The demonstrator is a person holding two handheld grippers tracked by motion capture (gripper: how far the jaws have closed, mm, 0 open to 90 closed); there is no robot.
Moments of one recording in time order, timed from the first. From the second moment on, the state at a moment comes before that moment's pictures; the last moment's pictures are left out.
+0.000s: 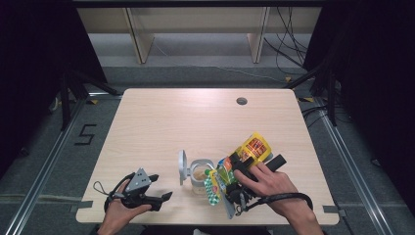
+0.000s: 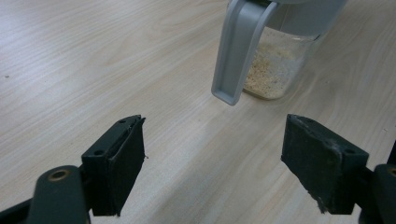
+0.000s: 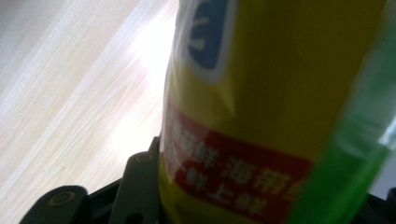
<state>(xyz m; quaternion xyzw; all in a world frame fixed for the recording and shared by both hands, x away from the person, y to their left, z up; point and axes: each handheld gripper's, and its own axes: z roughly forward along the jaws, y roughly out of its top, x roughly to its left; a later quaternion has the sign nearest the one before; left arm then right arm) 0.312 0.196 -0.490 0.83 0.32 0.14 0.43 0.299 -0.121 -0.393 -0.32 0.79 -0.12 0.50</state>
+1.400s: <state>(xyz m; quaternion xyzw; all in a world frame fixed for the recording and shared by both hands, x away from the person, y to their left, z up) 0.313 0.196 -0.489 0.83 0.31 0.15 0.43 0.298 -0.122 -0.392 -0.31 0.80 -0.11 0.51</state>
